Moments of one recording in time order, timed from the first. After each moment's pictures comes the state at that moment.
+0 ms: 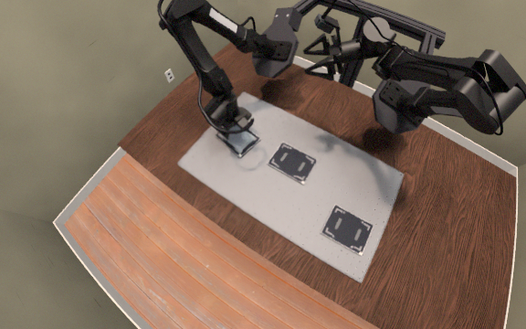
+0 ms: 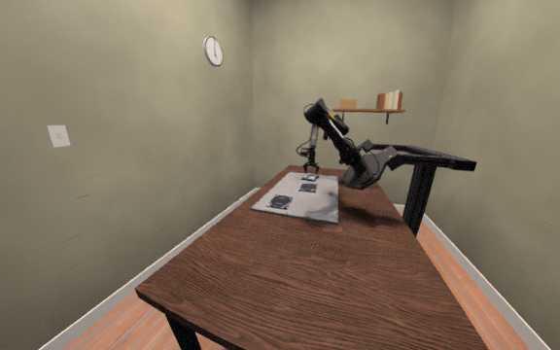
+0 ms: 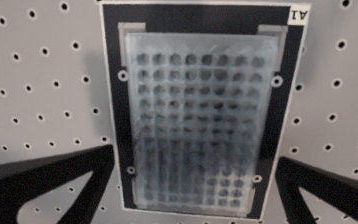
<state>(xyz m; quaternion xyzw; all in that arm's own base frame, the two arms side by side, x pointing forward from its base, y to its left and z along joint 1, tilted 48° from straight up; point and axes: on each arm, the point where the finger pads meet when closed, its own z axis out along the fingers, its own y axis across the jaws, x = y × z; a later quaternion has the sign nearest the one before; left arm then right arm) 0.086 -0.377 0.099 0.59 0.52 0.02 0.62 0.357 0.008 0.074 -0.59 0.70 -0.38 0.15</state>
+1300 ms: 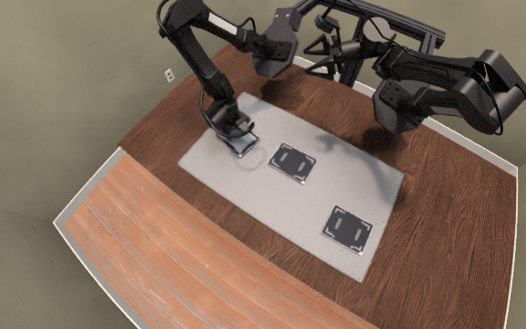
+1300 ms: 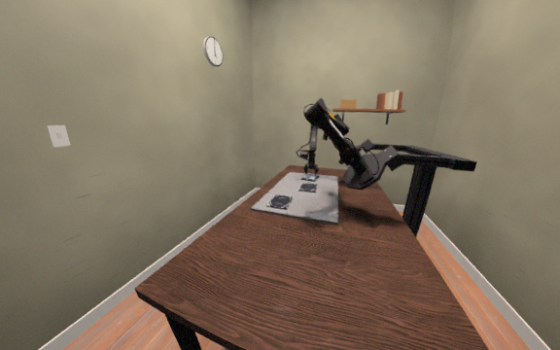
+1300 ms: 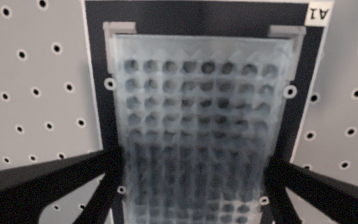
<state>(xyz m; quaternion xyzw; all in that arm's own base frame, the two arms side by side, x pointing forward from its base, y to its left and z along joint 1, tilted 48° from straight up) 0.086 -0.377 0.099 0.59 0.52 0.02 0.62 0.371 0.002 0.060 -0.59 0.69 -0.38 0.16</state>
